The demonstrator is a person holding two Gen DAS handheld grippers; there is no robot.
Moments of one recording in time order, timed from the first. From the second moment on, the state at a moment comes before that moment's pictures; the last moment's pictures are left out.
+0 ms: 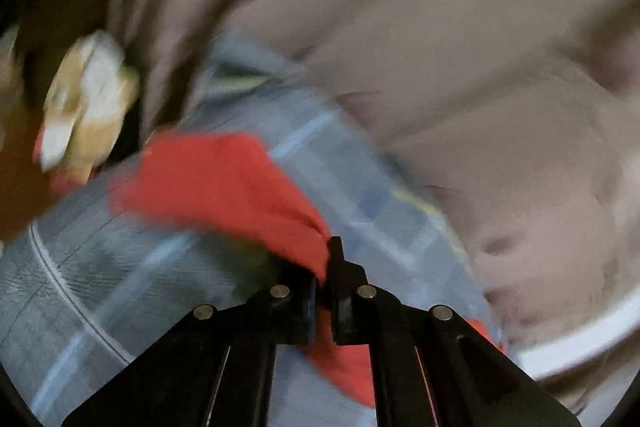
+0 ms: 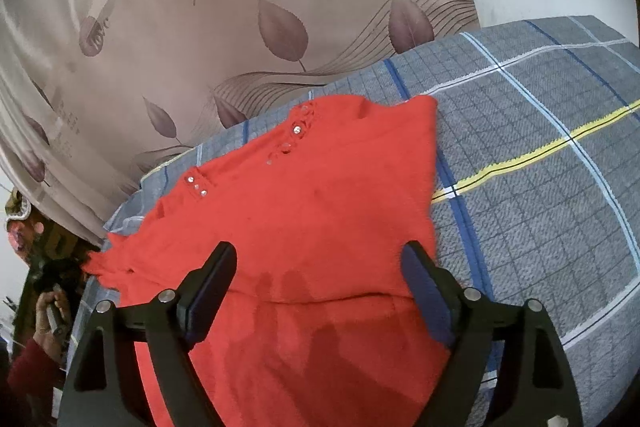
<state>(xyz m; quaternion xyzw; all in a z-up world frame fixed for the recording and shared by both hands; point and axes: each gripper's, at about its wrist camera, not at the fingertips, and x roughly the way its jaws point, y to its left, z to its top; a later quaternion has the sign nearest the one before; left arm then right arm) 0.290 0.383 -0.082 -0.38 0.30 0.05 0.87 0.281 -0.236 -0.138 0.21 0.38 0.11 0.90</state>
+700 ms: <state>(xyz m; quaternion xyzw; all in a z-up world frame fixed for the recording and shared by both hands) 0.358 -0.143 -0.047 -0.07 0.39 -0.27 0.88 0.265 -0.290 -0.149 0.37 0.31 0.12 0.87</state>
